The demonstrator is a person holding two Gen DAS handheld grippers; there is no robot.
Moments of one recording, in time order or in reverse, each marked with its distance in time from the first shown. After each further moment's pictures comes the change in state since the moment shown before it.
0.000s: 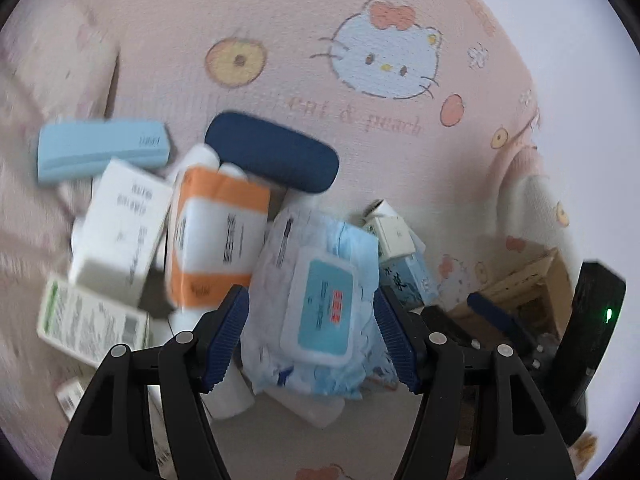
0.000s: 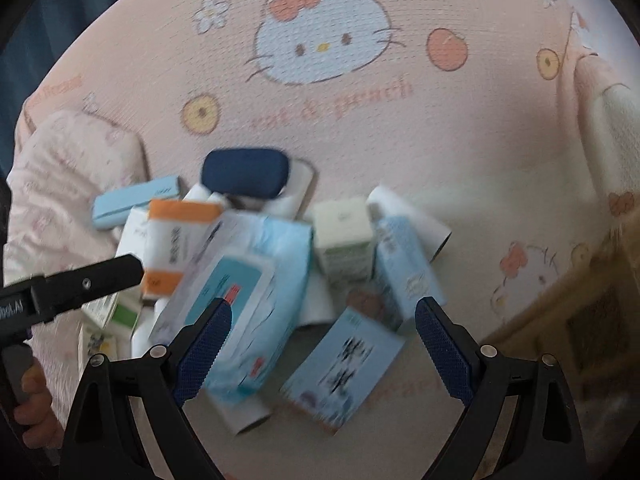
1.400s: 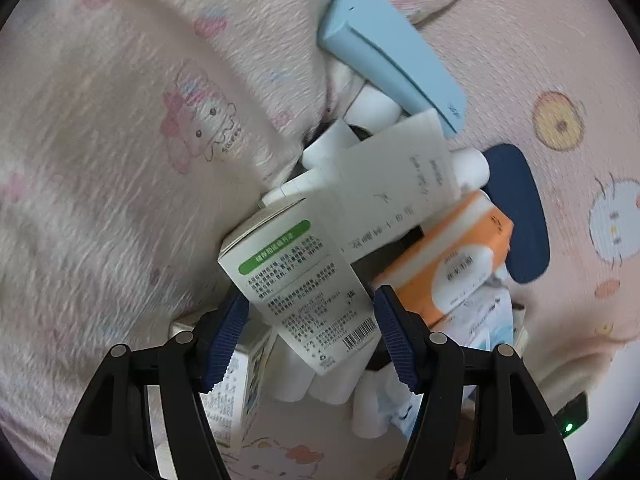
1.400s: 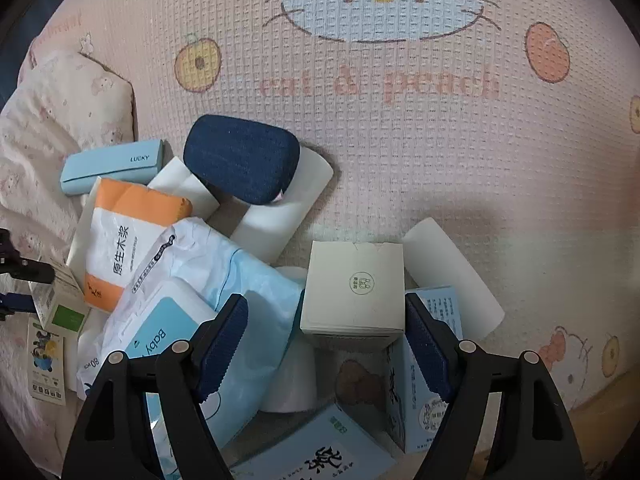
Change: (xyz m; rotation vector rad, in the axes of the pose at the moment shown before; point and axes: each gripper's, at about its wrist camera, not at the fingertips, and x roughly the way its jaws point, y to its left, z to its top) left arm -0.003 0.151 -0.012 -0.823 0.237 0.322; right arm 0.103 0.007 0.039 -0.236 0.087 0.073
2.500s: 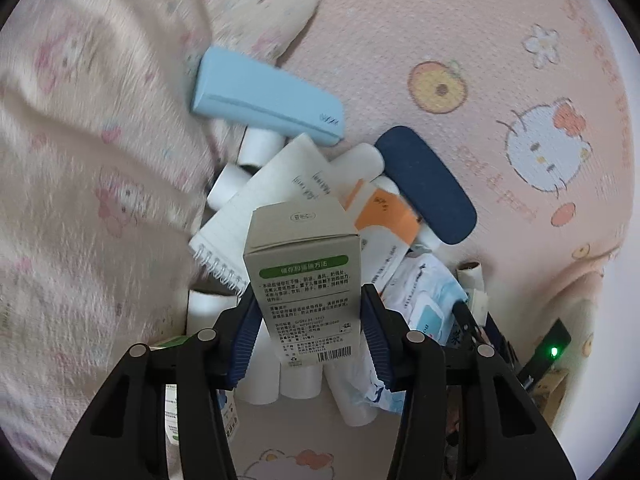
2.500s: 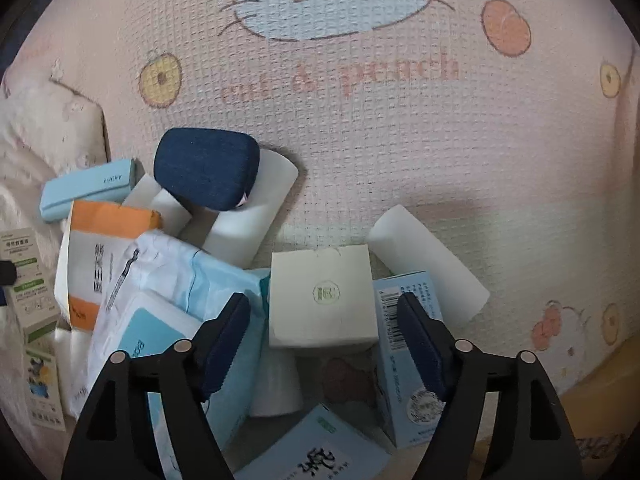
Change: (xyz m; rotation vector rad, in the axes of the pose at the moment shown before) left arm -0.056 -0.039 -0.020 0.343 -0.124 -0.119; right arm 0.003 -0.014 -0.003 0.118 -0.020 -0.045
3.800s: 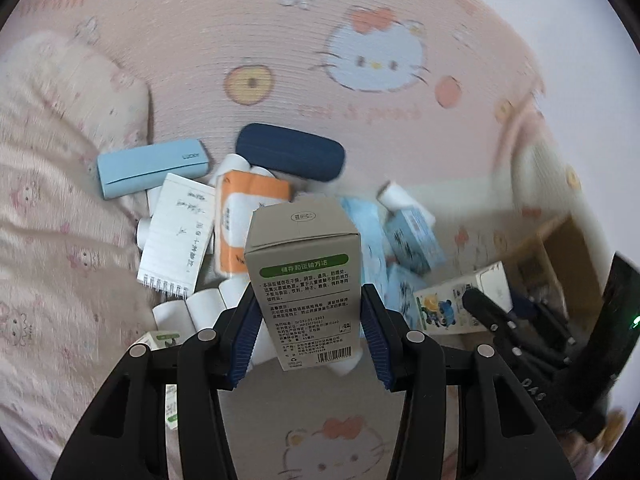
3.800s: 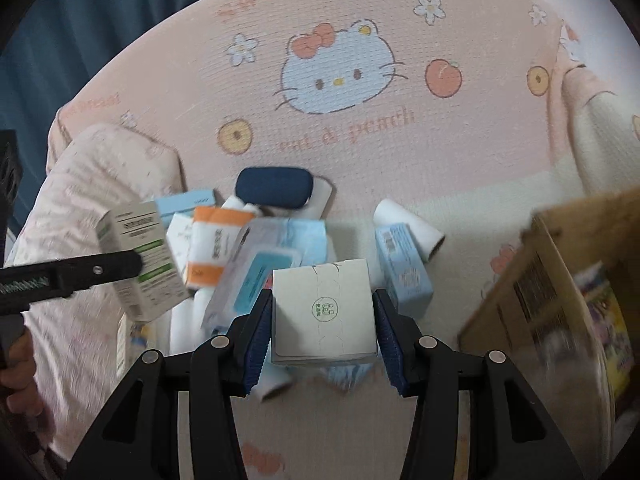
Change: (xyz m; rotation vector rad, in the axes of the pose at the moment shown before) left arm -0.045 -0.086 -0.100 0.520 -0.150 -0.023; right arm -0.172 0.027 -0.075 0.066 -0.144 0.093
